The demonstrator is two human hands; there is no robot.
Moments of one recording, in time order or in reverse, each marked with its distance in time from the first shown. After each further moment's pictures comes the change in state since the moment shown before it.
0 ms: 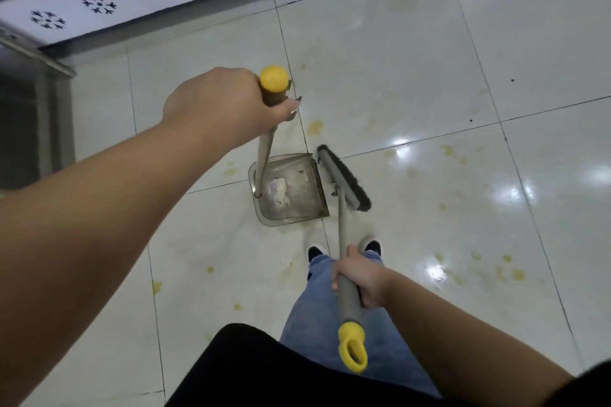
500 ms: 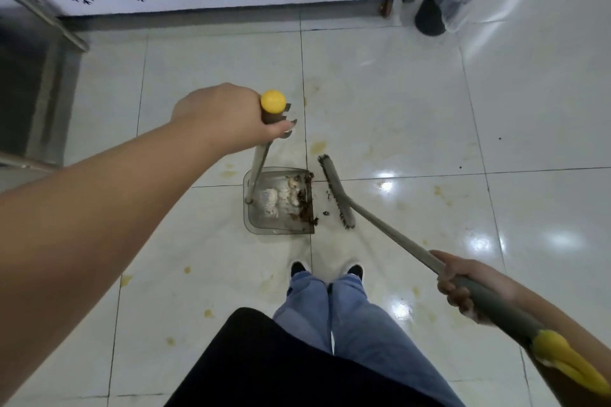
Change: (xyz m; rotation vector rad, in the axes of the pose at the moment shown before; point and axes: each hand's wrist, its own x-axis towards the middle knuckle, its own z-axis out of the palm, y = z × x) left_hand -0.013 -0.070 0.007 -0.041 -0.028 -0.023; right_hand -0.122 -0.035 -0.092 0.155 -0.002 -0.026
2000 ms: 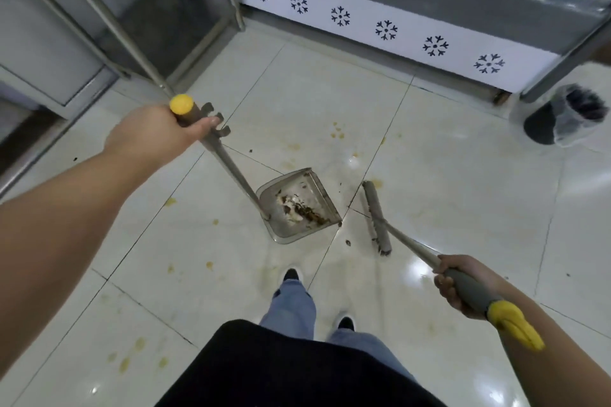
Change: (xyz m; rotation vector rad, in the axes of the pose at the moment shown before) left_hand -0.193 -0.090 0.044 -0.335 0.263 -0.852; right_hand -0.001 -0.066 0.022 -0.574 0.142 0.022
